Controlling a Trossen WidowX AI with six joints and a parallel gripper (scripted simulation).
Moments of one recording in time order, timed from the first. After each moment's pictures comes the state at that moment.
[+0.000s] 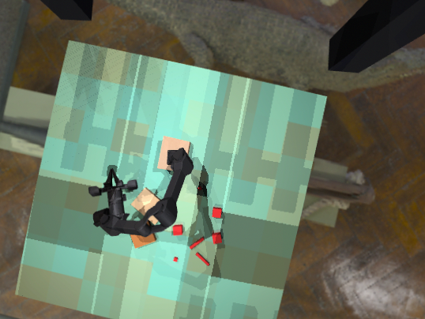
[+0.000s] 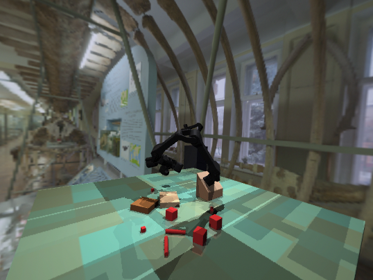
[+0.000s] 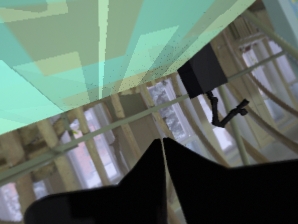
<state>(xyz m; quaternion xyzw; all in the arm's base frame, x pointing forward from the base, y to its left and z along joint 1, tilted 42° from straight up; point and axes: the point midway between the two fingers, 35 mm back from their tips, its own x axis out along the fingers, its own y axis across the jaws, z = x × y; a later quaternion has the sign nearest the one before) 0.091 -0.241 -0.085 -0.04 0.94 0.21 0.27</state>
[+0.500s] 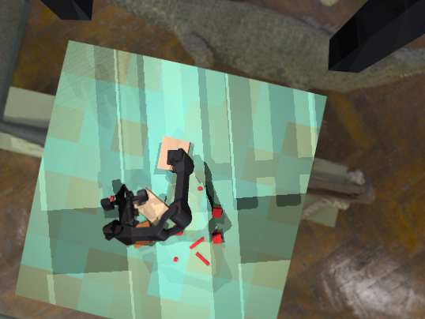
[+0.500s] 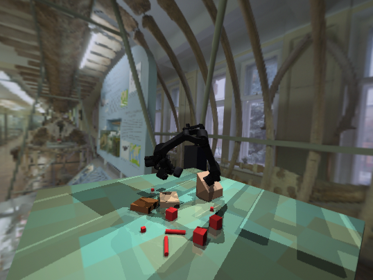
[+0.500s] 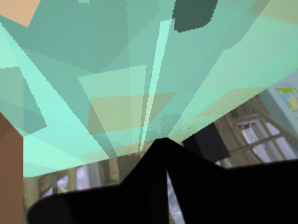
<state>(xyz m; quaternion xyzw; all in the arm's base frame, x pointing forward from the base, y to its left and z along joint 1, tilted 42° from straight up) 0.157 -0.189 -0.081 -0.02 0.85 0.28 0.44</state>
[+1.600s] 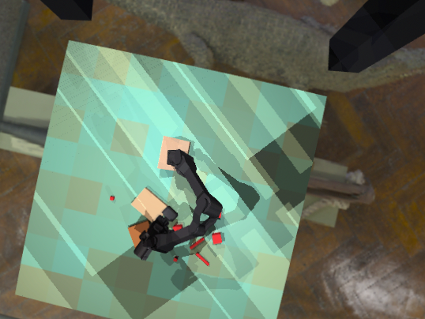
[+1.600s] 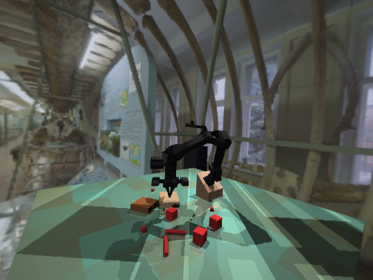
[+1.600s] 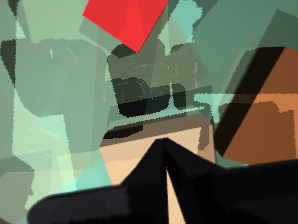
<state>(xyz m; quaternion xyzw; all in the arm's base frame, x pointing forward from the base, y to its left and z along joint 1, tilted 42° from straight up) 0.298 -0.050 0.000 -0.08 0.48 0.47 0.73</state>
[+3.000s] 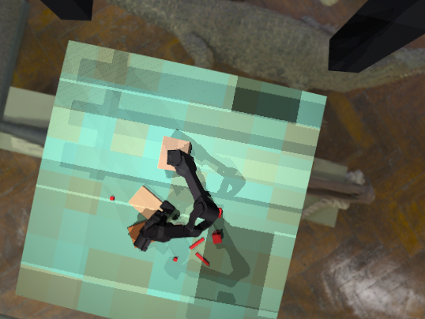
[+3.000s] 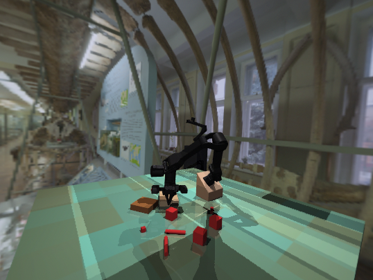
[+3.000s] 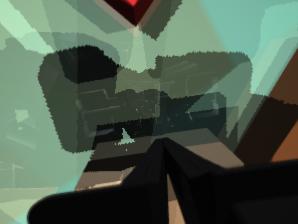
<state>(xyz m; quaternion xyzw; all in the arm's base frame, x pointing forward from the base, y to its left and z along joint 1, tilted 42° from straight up) 0.295 -0.029 -0.048 -0.09 0.44 0.48 0.75</state>
